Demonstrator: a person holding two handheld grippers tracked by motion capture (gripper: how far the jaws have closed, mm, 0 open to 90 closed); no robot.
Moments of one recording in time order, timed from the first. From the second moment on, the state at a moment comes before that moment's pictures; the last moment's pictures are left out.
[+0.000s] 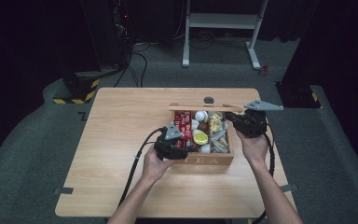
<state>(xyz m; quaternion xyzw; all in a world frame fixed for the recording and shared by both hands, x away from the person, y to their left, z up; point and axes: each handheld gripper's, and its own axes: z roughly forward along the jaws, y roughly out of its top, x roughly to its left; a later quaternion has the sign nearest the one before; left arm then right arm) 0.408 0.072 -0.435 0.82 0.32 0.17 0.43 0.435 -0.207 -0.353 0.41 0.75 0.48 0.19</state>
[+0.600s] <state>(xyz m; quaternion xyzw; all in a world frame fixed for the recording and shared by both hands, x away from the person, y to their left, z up) 0.427 0.041 -0.438 0.83 0.32 0.16 0.43 0.441 -0.207 -0.347 0.41 0.74 0.49 0.19</state>
